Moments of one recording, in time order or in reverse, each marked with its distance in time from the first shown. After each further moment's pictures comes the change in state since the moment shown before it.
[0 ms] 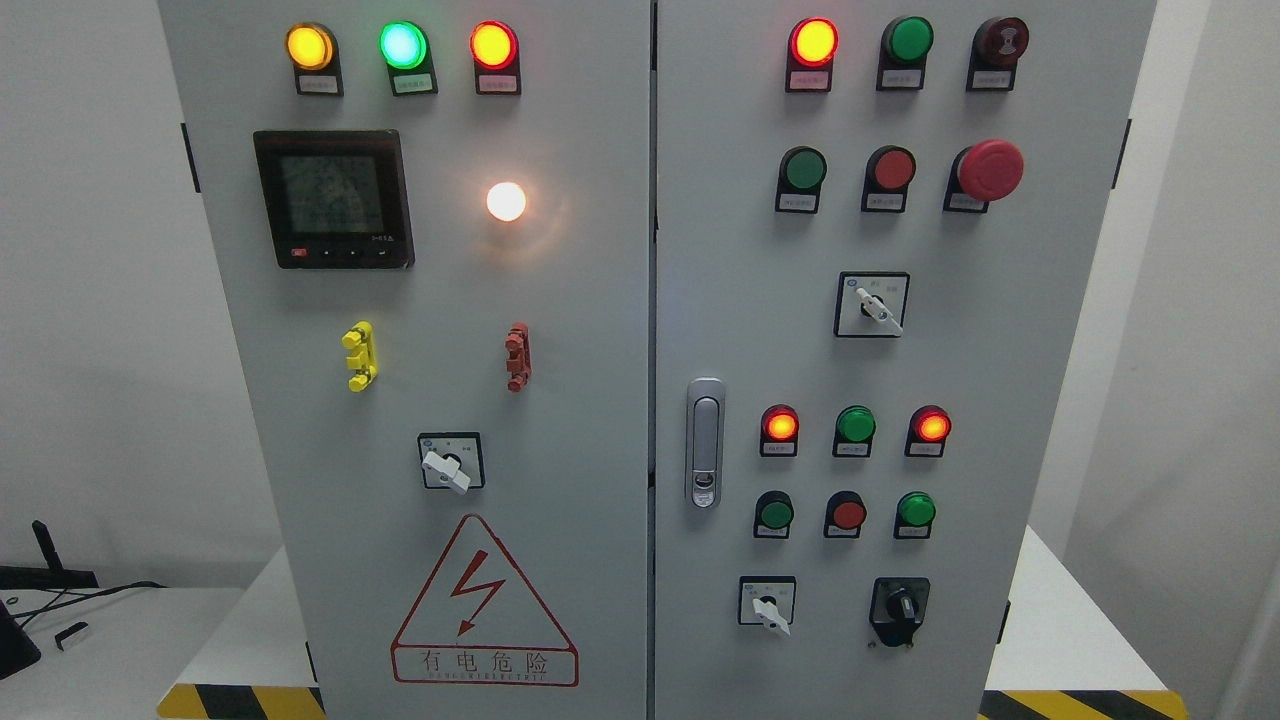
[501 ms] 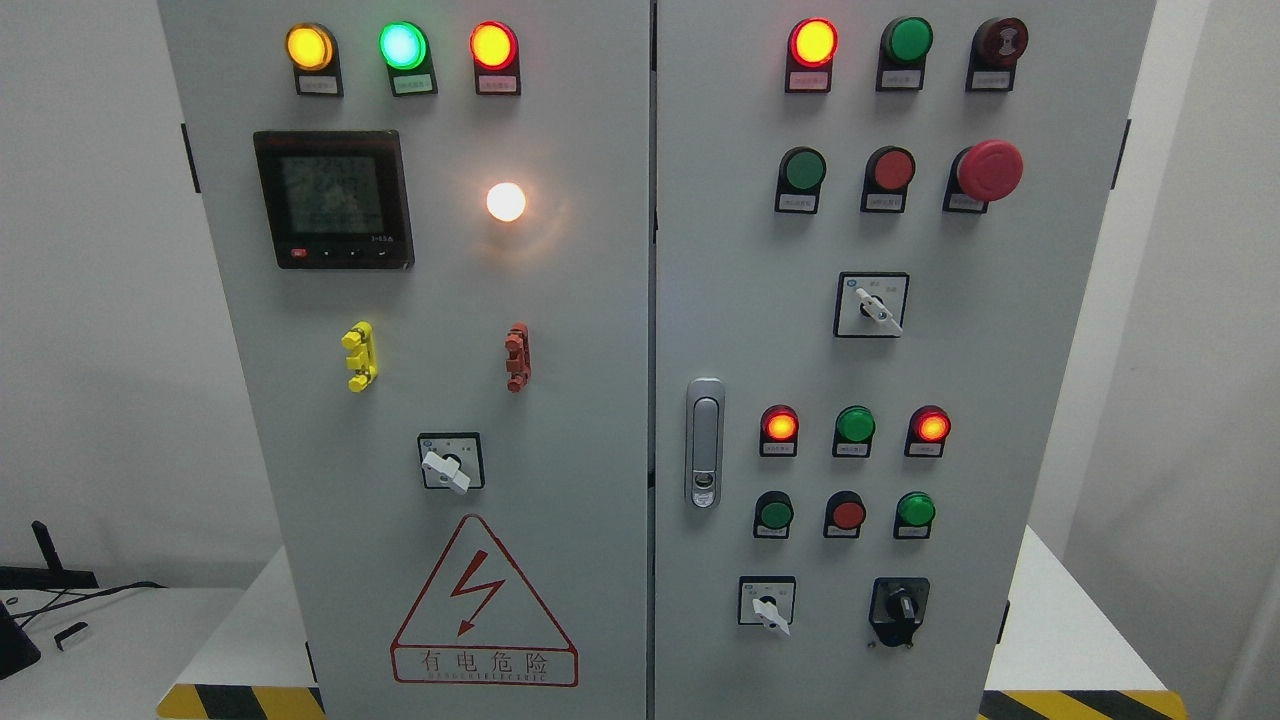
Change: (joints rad) left arm 0.000 0.000 0.000 0.000 0.000 0.000 0.000; right arm 0.088 -0.004 0.000 -0.252 0.000 -0.240 -0.146
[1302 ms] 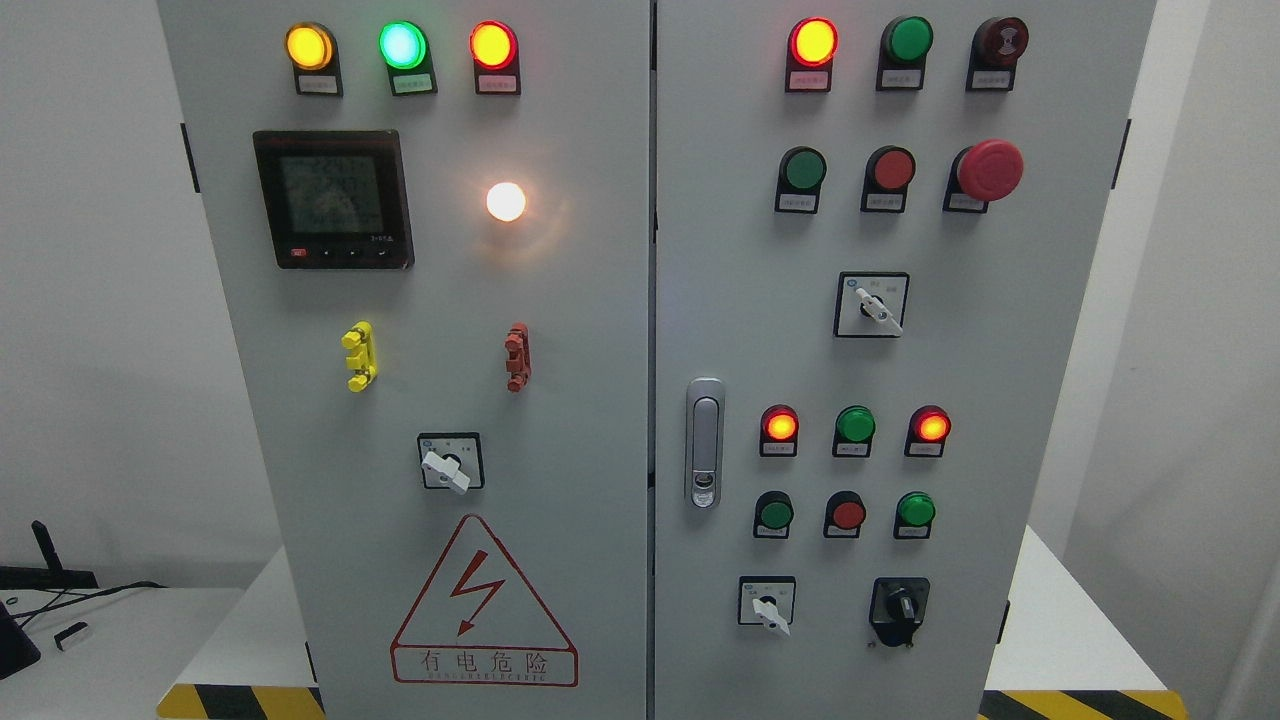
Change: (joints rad) left arm 0.000 0.000 0.000 0.000 0.000 0.000 0.000; right arm 0.035 -0.002 -0.101 -0.448 0.012 -0.061 -0.047
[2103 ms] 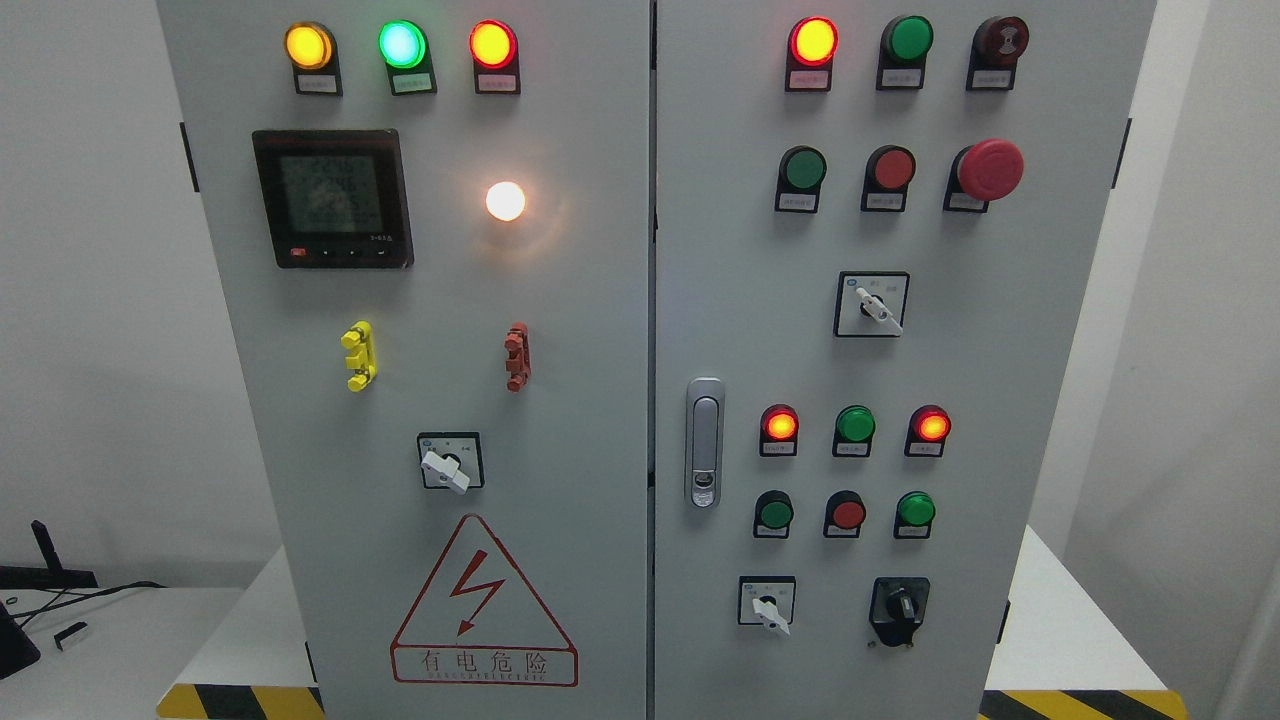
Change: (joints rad) left arm 0.000 0.000 0.000 0.000 0.000 0.000 0.000; right arm -0.231 -0.001 -0.064 -0.286 0.174 0.197 0.005
